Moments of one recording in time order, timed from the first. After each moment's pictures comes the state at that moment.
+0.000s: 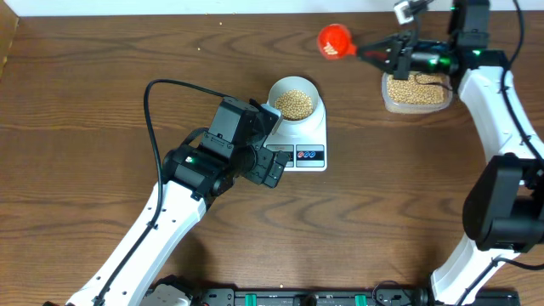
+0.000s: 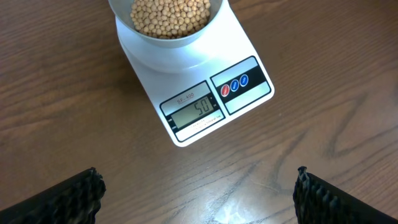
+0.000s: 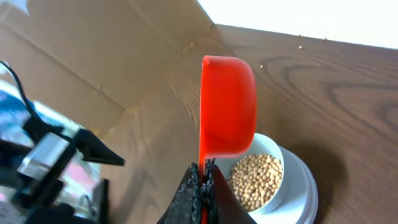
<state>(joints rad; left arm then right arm) -0.49 1.30 1.09 -0.78 0.12 0.01 -0.06 1.95 1.61 -0.45 -1.29 -0.08</state>
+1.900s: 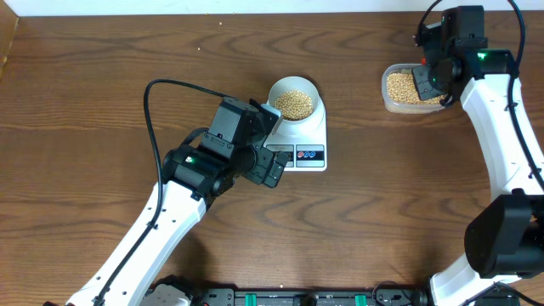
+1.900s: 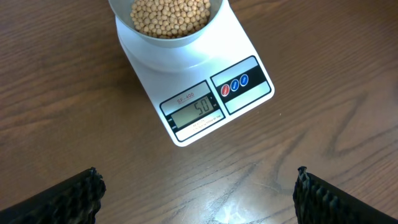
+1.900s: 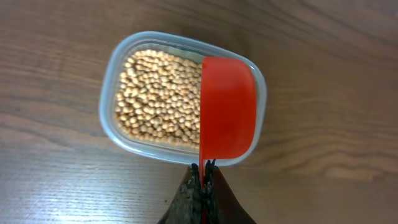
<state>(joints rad) -0.49 1.30 1.09 -0.78 0.12 0.01 0.02 1.80 1.62 -0.88 0.14 -0.25</state>
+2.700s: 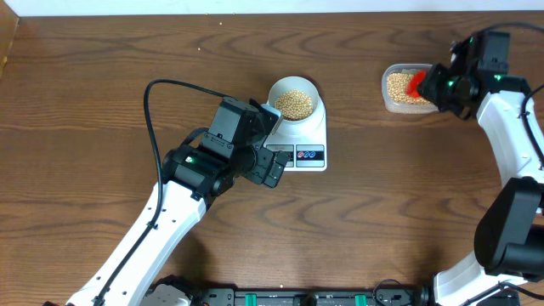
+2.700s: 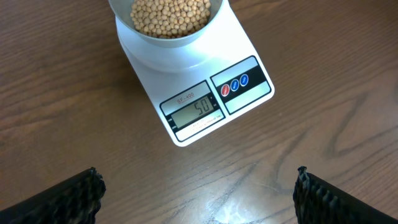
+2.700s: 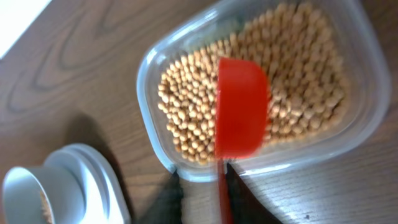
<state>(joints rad) -0.49 1.30 1.09 -0.78 0.12 0.01 -0.13 1.80 1.37 -0.60 -0.31 0.42</state>
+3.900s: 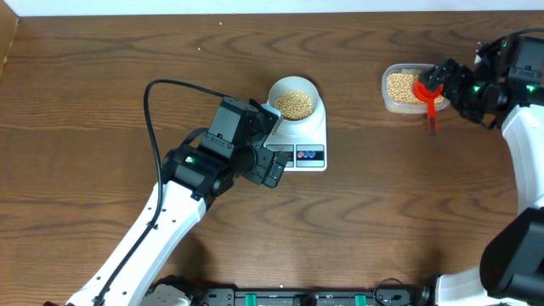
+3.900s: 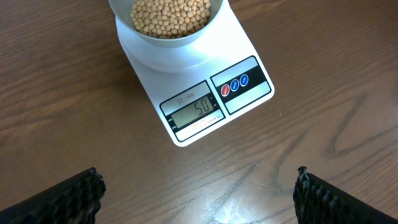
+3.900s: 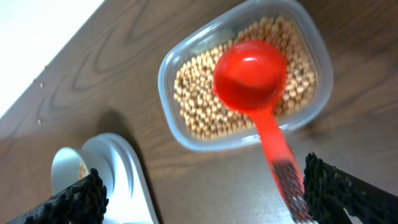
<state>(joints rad) -0.49 1.30 1.09 -0.78 0.12 0.01 -0.23 1.66 1.36 -0.69 -0.41 0.38</state>
